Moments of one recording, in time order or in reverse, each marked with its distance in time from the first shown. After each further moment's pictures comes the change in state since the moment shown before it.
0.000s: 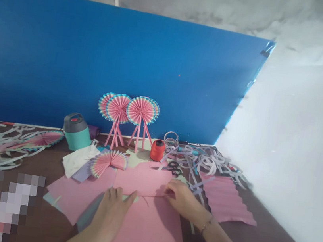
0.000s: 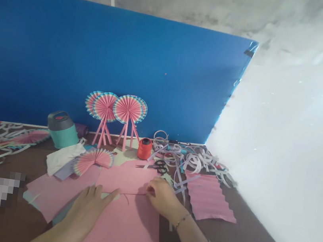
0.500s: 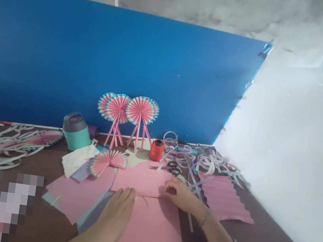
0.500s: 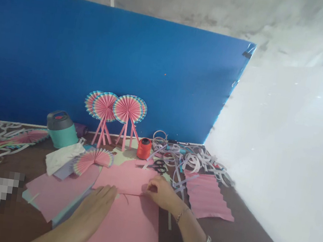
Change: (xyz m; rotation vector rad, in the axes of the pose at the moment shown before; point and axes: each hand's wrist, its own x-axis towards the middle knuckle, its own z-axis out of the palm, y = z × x) left_hand 0.007 0.011 0.035 -0.036 0.137 0.219; right_hand 0.004 0.013 0.000 0.112 -0.041 0.016
